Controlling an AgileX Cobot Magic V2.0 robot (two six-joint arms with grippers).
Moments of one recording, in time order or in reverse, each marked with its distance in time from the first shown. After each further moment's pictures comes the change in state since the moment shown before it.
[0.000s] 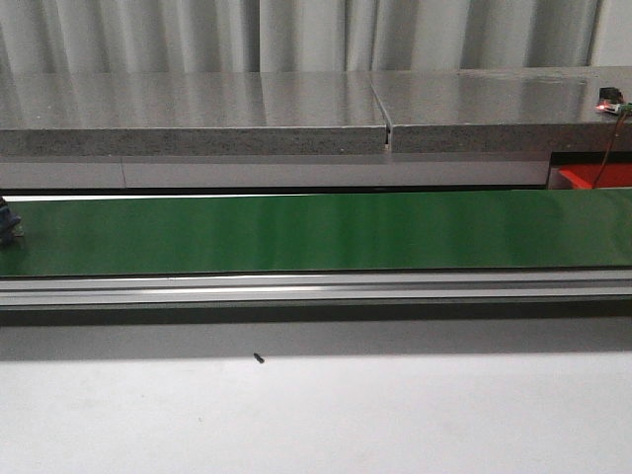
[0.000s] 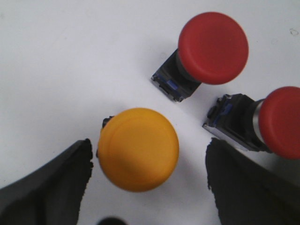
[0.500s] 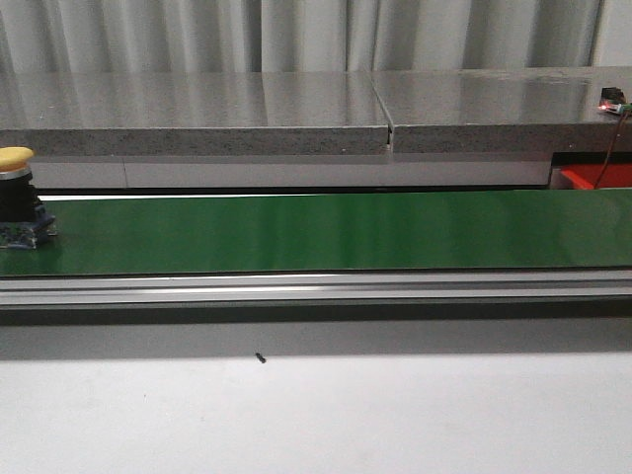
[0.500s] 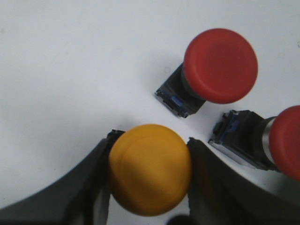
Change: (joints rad) left arm -0.009 0.009 -0.001 -0.002 -0.051 0.000; right arm 0.000 0.000 0.000 0.000 0.000 0.000
